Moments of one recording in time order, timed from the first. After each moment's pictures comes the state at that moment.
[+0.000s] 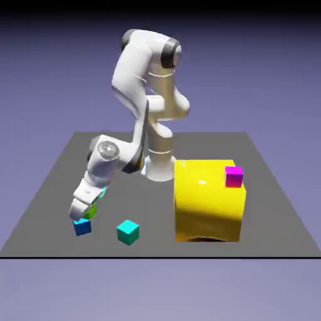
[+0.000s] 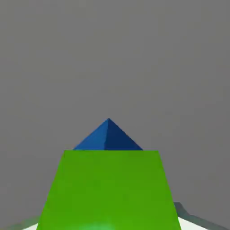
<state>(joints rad) -0.05 0.28 -0.45 -2.41 -0.66 2.66 -0.47</state>
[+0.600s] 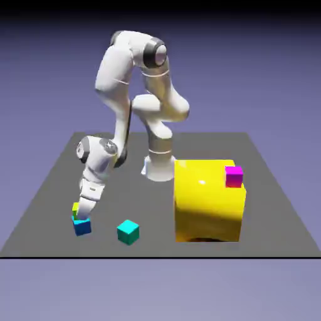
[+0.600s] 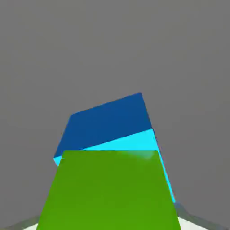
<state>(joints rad) -0.30 0.36 -0.35 -2.42 -1.16 2.91 -0.38</state>
